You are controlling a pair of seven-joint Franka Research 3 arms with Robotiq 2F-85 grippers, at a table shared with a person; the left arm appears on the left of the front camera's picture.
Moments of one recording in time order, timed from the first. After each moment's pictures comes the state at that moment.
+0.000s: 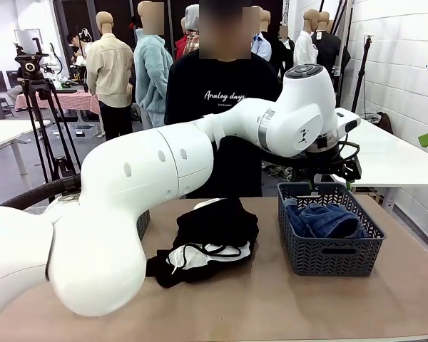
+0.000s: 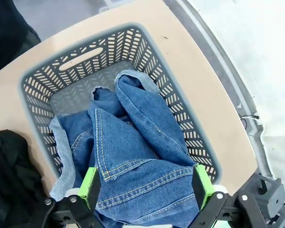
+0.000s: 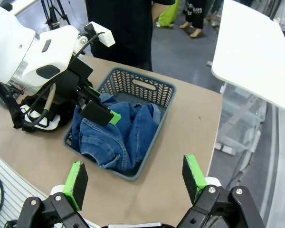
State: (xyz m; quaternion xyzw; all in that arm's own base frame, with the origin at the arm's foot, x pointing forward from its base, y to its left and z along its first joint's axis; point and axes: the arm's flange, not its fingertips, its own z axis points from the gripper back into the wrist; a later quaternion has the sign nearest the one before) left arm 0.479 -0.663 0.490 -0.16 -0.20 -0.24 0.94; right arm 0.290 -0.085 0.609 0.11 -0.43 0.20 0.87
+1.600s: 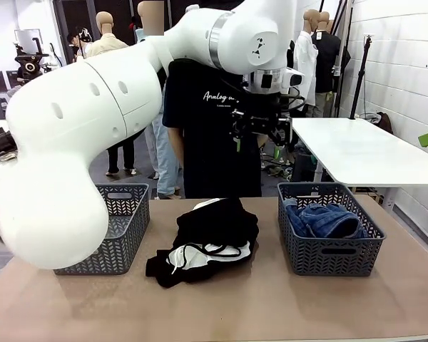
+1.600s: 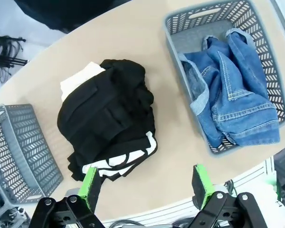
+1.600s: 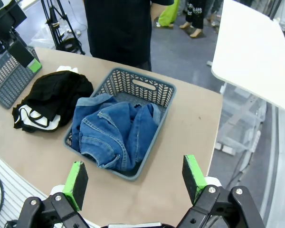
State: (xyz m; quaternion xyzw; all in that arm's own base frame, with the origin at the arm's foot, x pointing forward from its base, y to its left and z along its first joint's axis) left arm 0.495 -0.532 0.600 0.02 -0.11 -0.20 0.97; right arm 0.290 -0.085 0.609 0.11 -0.43 0.20 0.87
